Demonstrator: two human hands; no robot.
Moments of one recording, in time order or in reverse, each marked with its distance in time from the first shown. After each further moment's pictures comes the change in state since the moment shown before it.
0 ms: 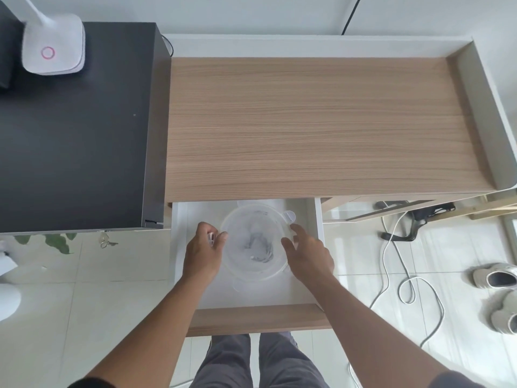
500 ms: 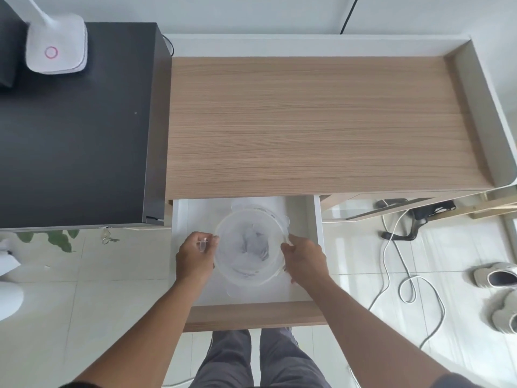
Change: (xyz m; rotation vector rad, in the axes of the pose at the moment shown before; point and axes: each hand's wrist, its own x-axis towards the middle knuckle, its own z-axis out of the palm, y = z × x) left_hand -0.014 -0.015 -0.006 -0.205 0.064 -0.191; right_hand -0.011 0.002 0.006 0.129 -0.085 0.029
